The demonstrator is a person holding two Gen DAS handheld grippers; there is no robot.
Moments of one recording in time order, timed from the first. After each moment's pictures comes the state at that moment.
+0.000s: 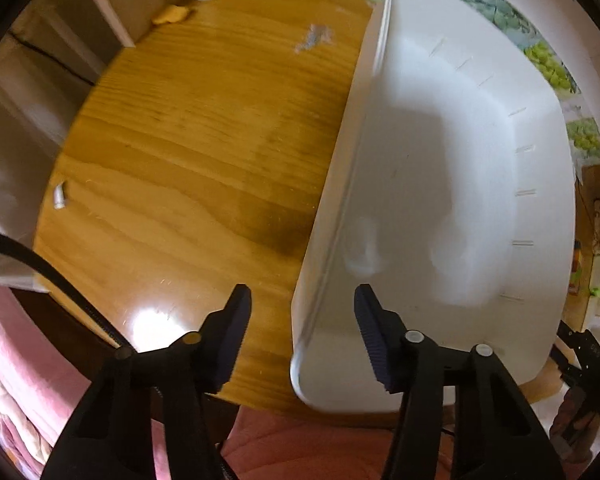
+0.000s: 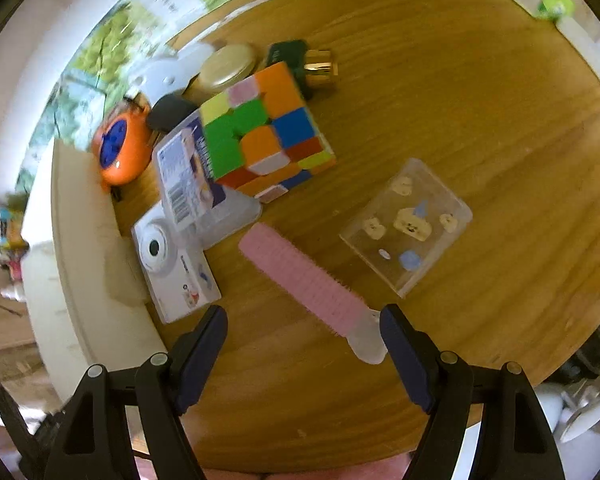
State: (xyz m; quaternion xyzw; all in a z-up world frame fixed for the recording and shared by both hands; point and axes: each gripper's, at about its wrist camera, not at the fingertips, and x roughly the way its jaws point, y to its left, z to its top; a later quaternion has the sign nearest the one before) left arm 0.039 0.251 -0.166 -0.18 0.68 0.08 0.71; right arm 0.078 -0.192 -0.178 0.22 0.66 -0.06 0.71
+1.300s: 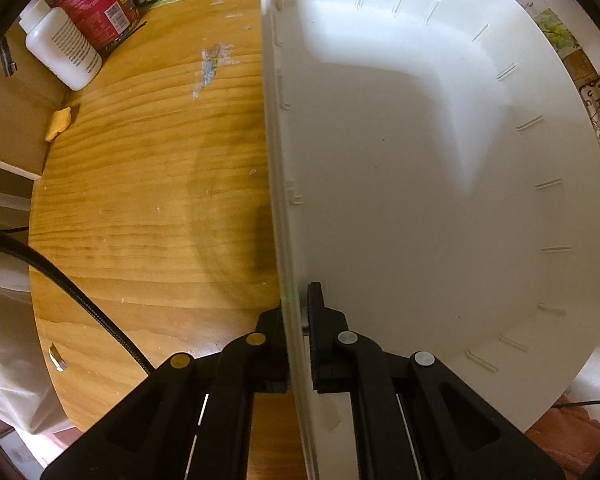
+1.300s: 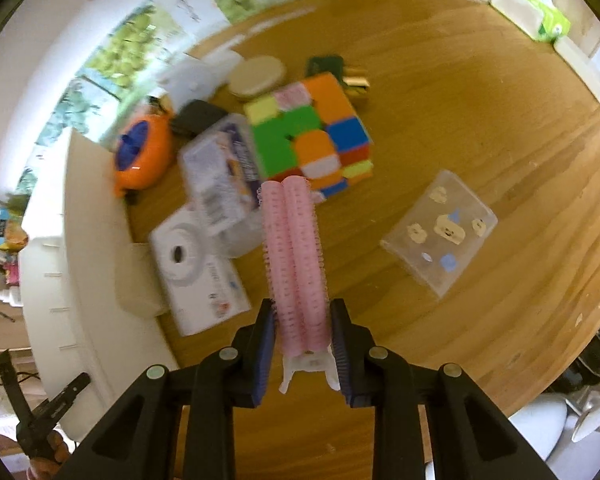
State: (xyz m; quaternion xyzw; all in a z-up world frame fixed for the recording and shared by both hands) left arm 0.088 0.219 -0.195 -0.02 0.68 -0.04 0.74; right arm 0.079 -0.182 -0.181 0.22 0.62 -0.06 0.75
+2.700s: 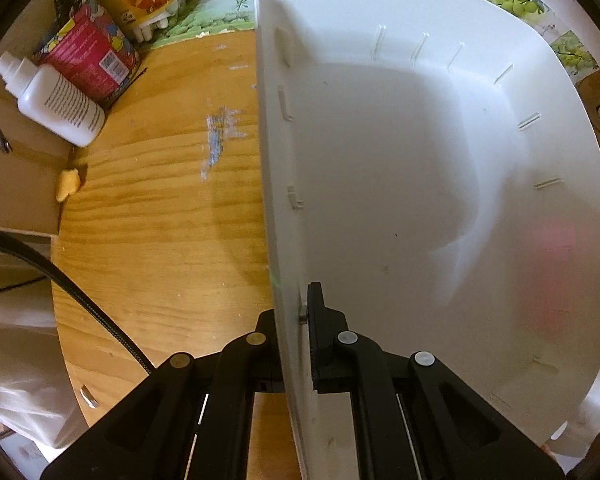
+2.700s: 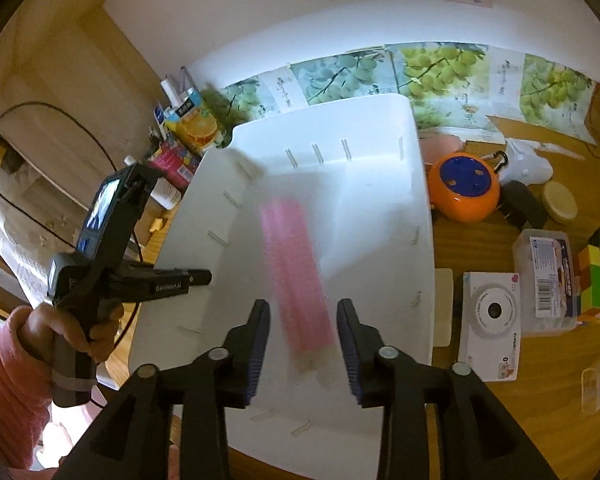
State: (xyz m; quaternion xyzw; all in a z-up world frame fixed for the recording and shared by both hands) left arm 0.131 0.204 -0.148 0.00 0.67 -0.01 0.74; right arm 0.087 0.003 -0.124 0.09 0.50 0.23 0.83
